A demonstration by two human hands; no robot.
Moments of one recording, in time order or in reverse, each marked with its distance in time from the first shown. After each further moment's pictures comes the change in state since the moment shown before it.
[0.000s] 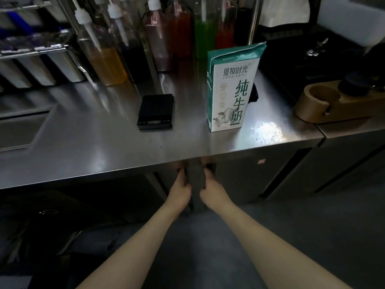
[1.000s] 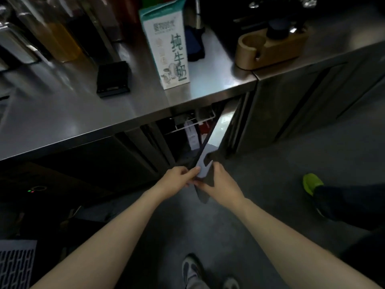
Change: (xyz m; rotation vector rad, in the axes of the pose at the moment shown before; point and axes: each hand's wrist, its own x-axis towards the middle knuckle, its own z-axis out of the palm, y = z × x) left_hand -0.132 0.002 0.058 0.506 -0.406 -0.090; right_hand -0.186 0.098 -0.041 0.060 0.109 0.086
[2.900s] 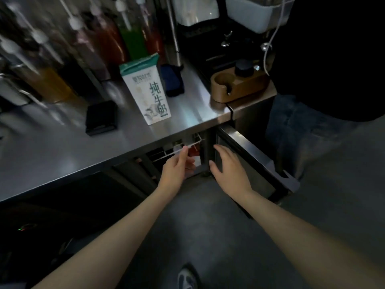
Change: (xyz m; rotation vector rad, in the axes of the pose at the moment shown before) left_hand 0.021 0.120 -0.007 -0.447 0.345 0.216; right_hand 0.026 -0.041 -0.123 -0.086 0.351 -0.217
